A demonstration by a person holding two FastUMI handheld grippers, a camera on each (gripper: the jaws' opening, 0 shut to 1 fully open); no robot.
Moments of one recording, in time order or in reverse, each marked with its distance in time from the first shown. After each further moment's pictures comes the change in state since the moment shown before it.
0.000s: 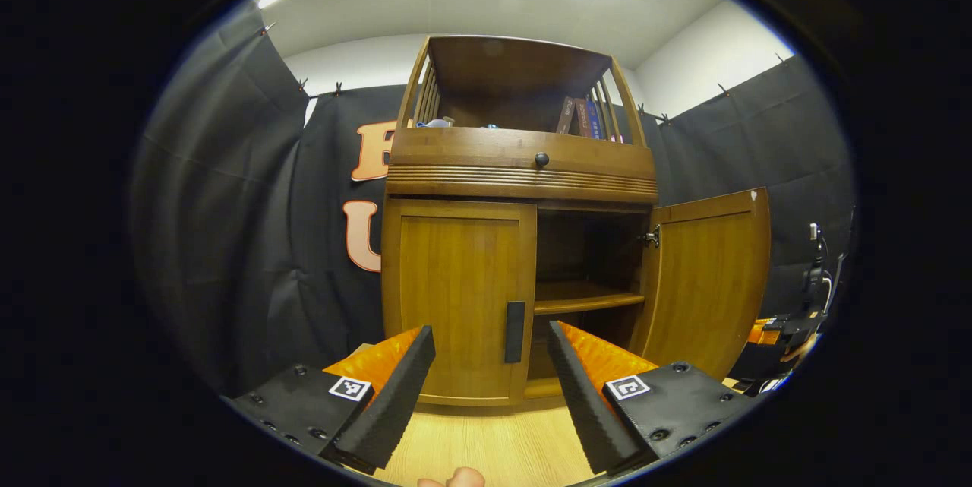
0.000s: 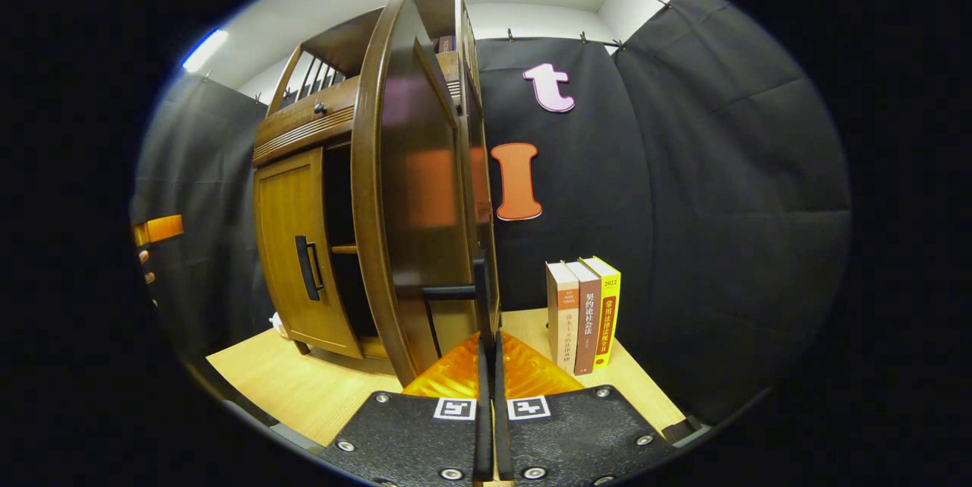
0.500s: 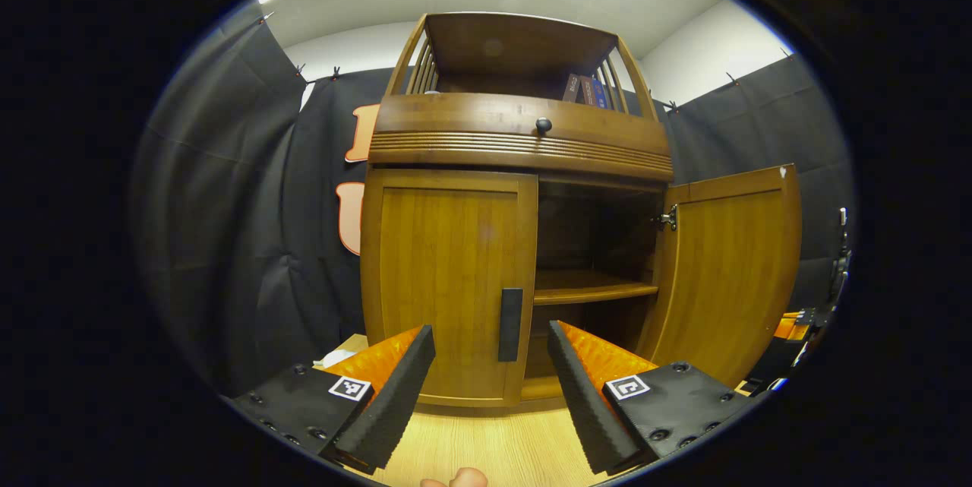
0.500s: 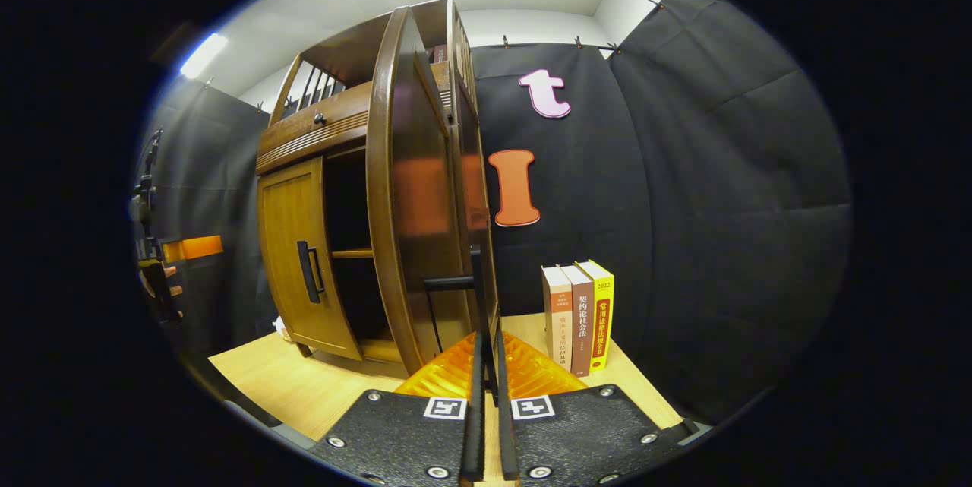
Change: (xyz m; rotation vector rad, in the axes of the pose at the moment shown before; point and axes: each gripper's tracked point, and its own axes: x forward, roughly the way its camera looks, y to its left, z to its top) left arm 0.059 -0.014 -0.045 -0.001 0.047 0.020; right arm -0.017 -0.018 0.001 0.017 -0.028 0.011
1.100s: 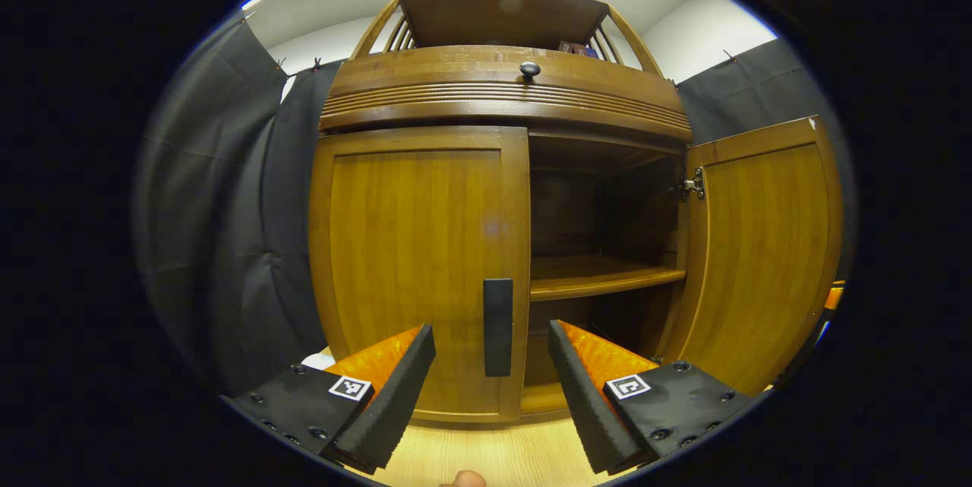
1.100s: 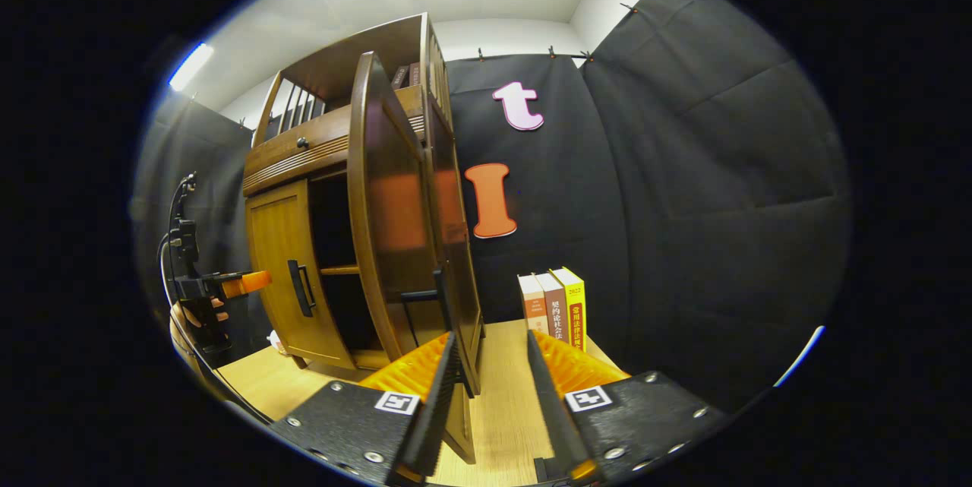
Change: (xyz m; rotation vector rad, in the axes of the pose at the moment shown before) left arm 0.096 -0.027 -0.040 0.030 0.020 -0.021; right arm -0.032 -0.031 0.018 0.035 -0.040 -0.103
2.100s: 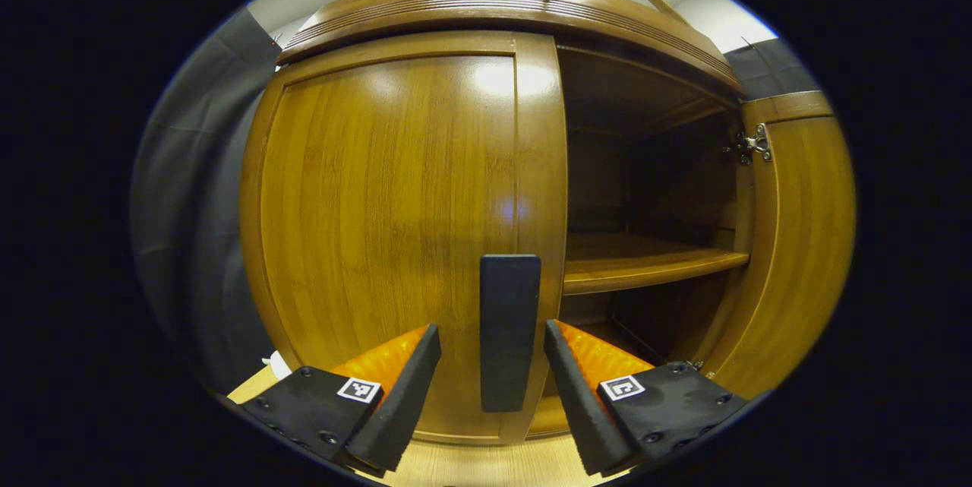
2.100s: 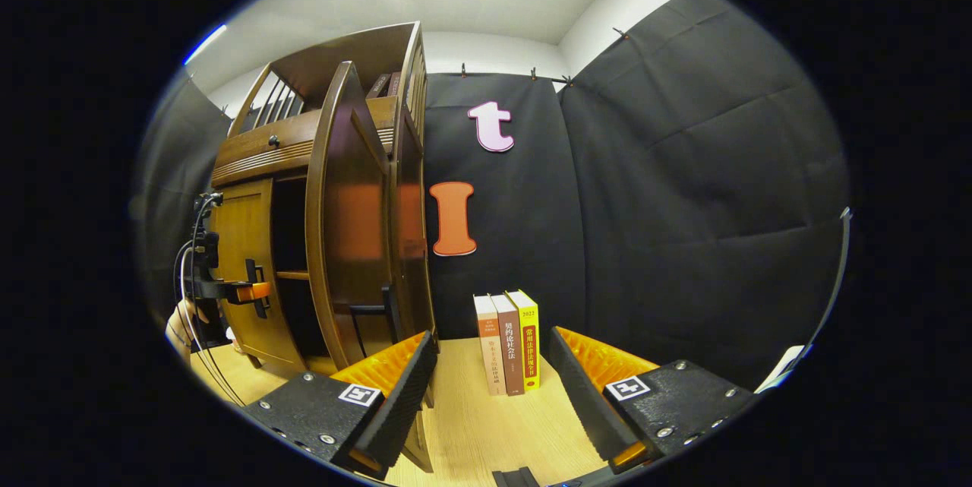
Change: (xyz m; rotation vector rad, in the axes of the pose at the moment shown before) left arm 0.102 0.011 -0.058 -0.017 0.099 0.032; right arm 0.002 -0.028 0.014 -0.084 -0.086 -0.125
